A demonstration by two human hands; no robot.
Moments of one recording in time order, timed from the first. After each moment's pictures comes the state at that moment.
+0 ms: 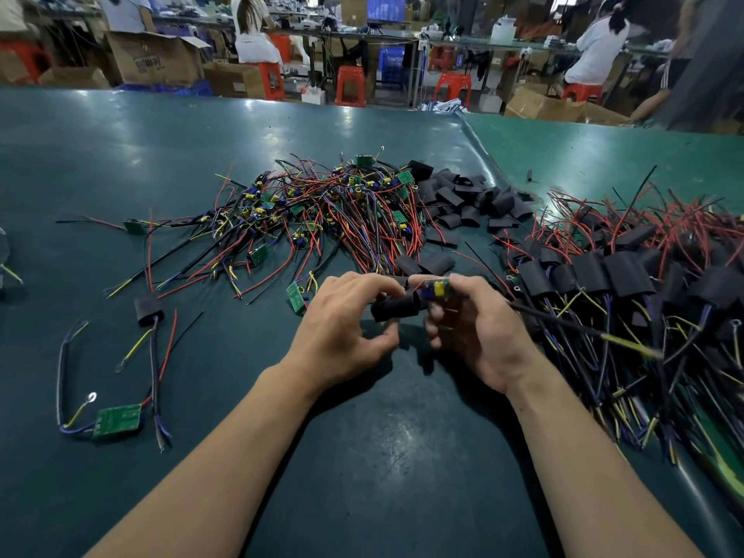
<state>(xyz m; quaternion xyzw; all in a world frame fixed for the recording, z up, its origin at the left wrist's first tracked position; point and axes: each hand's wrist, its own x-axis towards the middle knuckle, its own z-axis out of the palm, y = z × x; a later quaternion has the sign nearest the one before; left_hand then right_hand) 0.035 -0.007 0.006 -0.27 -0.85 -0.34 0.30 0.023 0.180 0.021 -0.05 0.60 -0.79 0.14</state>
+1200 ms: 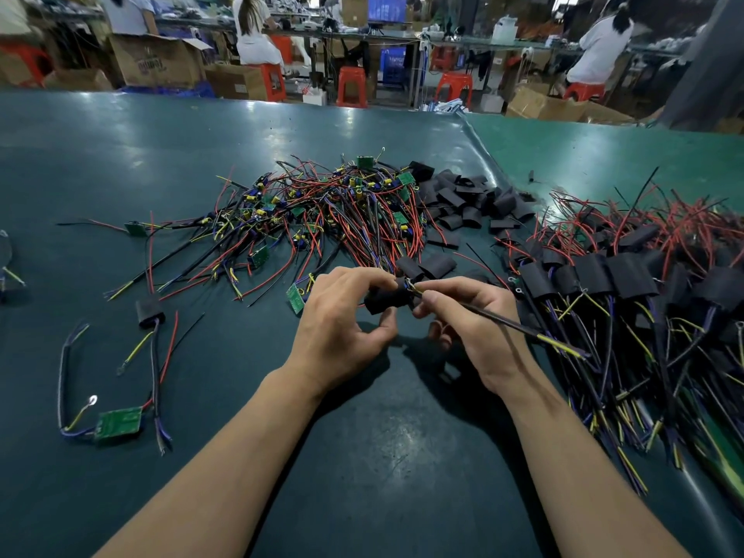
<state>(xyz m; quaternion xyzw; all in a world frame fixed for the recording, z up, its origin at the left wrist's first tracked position) 0.036 -0.004 0.007 -0.23 -0.83 -0.36 0.35 0.034 0.173 0.024 -0.10 0.69 -0.72 -0.04</state>
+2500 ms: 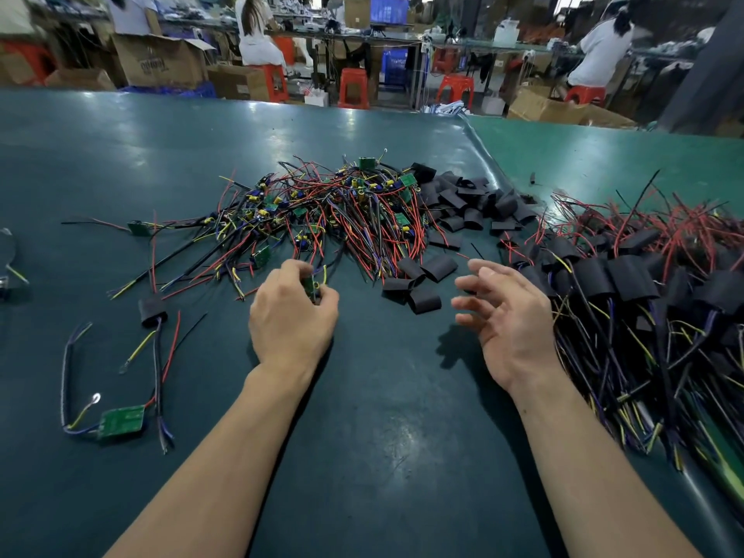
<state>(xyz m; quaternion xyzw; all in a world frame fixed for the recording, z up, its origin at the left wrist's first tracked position) 0.024 -0.029 0.003 0.17 -0.88 -0.33 0.31 0.029 0.186 0.035 0.05 0.54 -0.84 -0.05</state>
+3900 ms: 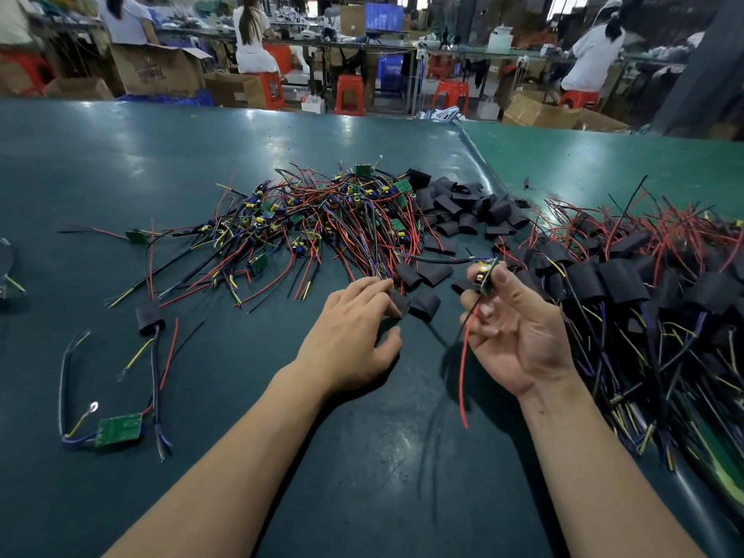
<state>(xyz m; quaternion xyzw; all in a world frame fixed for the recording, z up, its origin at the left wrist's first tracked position) 0.021 0.000 -0.006 -0.21 -0.94 -0.22 0.16 0.033 0.198 0.039 -0.05 0.40 -0.91 0.06</state>
